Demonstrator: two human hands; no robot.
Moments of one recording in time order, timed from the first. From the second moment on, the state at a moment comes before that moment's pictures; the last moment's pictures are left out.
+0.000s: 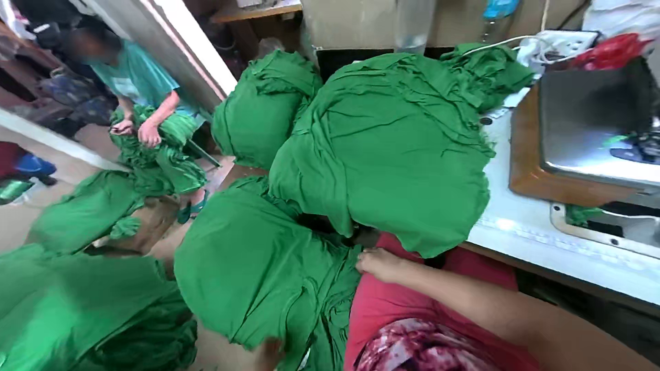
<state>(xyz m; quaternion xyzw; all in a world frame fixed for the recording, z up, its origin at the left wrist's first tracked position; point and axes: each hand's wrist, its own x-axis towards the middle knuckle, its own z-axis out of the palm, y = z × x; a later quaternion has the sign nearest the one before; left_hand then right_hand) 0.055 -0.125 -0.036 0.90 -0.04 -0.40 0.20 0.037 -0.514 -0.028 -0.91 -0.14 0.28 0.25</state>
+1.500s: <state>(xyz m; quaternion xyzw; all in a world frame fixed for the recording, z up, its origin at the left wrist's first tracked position) 0.091 -0.472 0.165 0.57 -0.66 0.03 0.49 -0.011 -0.677 0.130 -0.36 0.30 -0.22 0.86</state>
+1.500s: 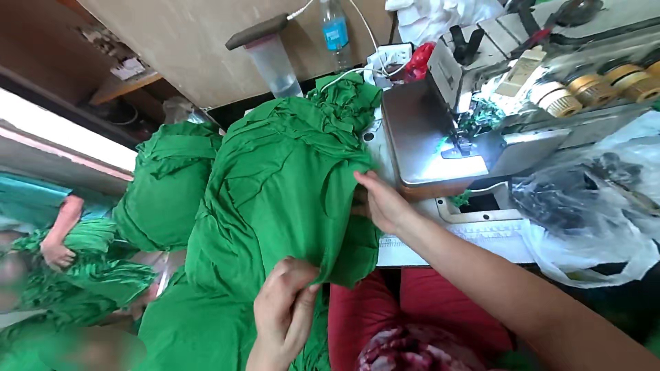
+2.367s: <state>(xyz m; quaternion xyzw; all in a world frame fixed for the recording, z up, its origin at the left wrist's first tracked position) 0.260 -0.495 0.302 0.54 -0.67 -0.03 0.51 -0.079 -0.674 0.223 -0.53 0.05 -0.36 0.77</state>
